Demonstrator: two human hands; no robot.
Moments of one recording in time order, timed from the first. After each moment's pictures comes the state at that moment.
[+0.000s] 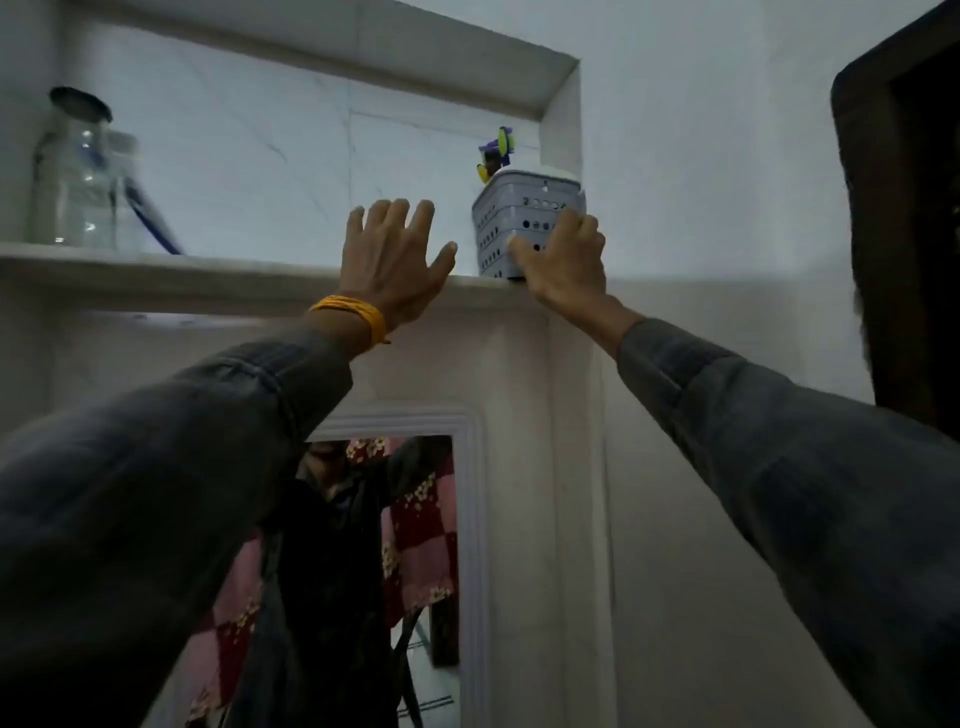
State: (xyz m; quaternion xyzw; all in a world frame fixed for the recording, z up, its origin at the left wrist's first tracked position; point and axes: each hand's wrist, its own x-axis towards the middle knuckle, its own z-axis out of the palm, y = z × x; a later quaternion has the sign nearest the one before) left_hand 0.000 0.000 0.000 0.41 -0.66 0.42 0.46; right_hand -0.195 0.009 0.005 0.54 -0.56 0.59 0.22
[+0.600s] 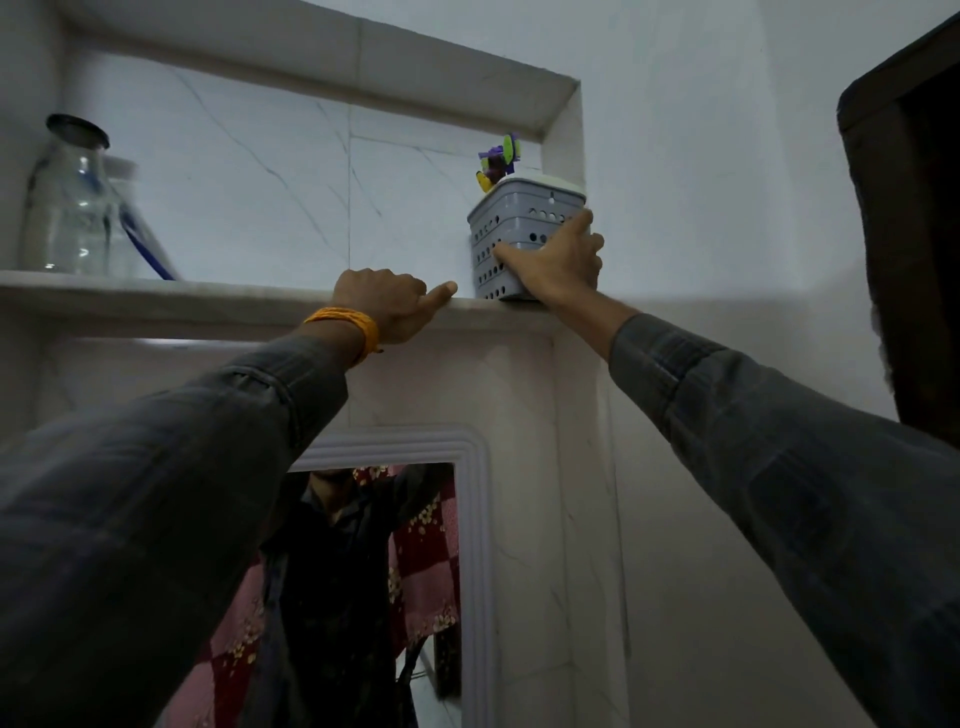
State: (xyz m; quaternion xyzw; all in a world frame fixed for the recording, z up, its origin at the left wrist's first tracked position) left_hand 0.007 -0.034 0.014 0.52 -0.71 0.37 0.30; right_hand -0.191 -0.006 0.031 0.50 -0.52 0.68 0.12
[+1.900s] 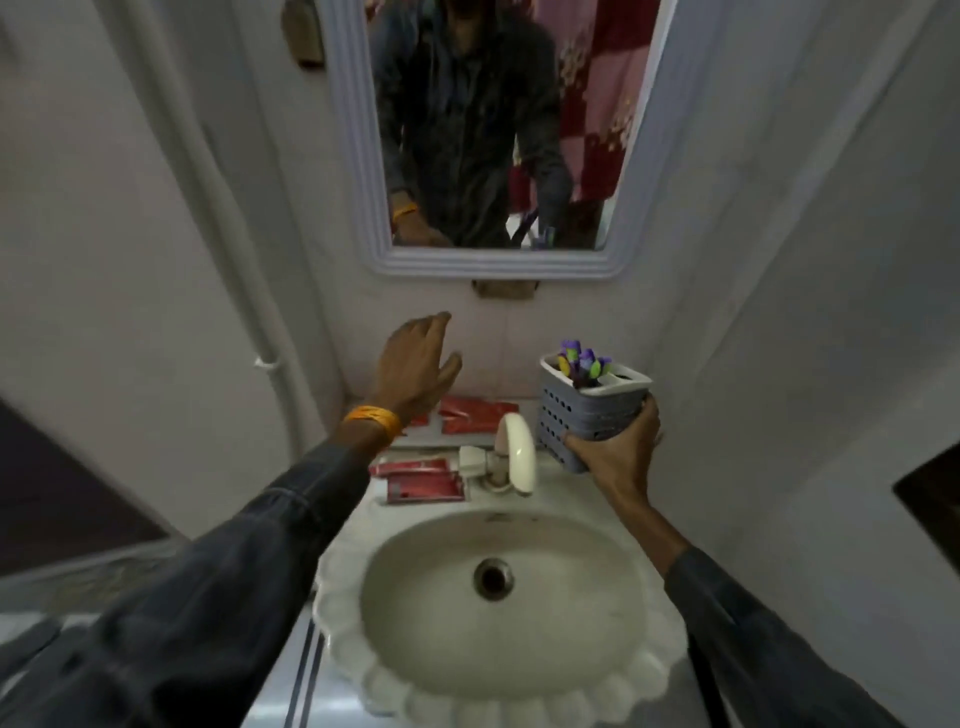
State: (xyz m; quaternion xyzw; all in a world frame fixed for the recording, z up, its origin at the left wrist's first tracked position) left_hand 0.149 0.076 -0.579 0.63 -0.75 -0.03 0.22; right_hand -0.116 0.121 -0.676 0.46 -0.66 0.53 -0.26
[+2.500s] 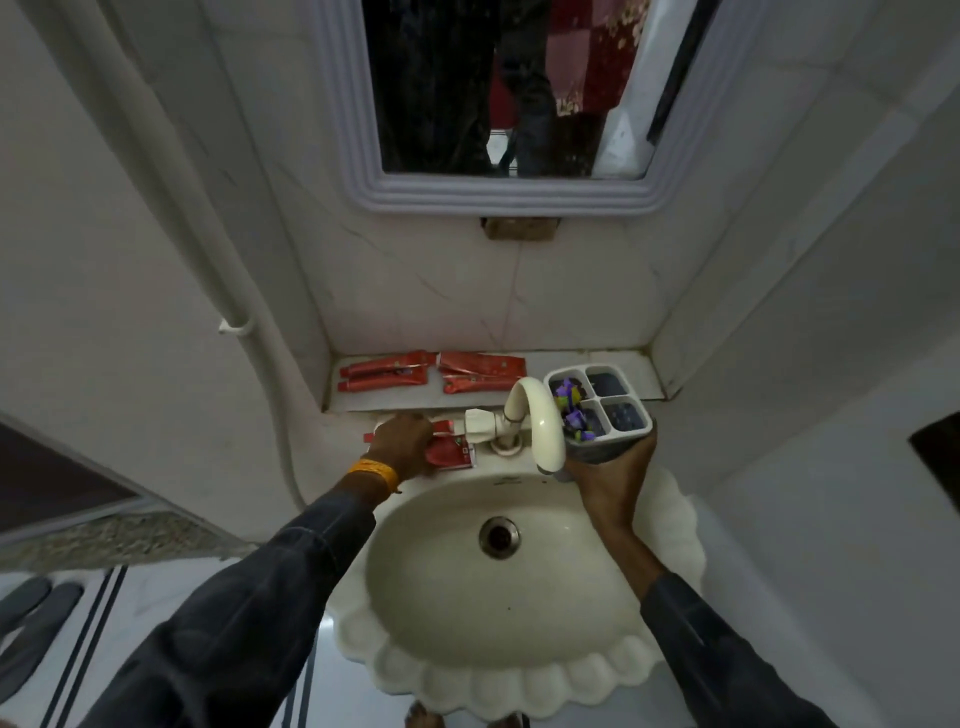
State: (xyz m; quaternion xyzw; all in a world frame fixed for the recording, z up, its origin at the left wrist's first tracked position) left_hand 0.180 0.086 -0.742 0.61 -0.77 -0.16 -0.08; right_hand -0.094 0.142 -0.779 0.38 -0.66 0.57 -0.30
